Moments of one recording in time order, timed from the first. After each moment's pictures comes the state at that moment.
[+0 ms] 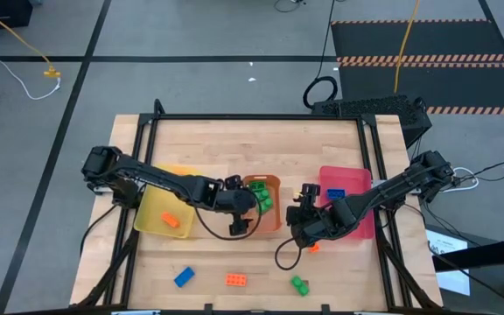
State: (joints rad) left arm -0.19 1.70 1.24 -0.48 -0.21 -0.23; right arm 0.44 1.57 1.27 -0.98 0.50 0.41
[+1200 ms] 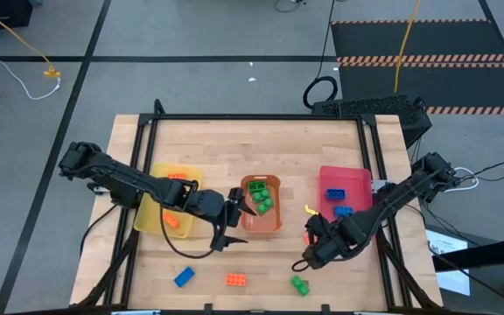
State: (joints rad) left arm -0.29 1.49 1.04 -0.07 0.02 0.09; right arm 0.60 1.57 1.22 -1.09 0.05 1.43
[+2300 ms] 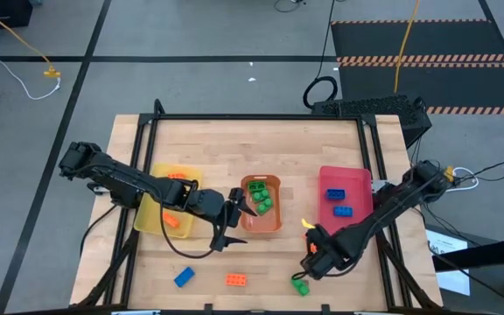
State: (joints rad) left arm -0.28 1.49 1.04 -0.07 0.04 0.09; right arm 0.65 1.68 1.16 -0.99 -0.01 1.61
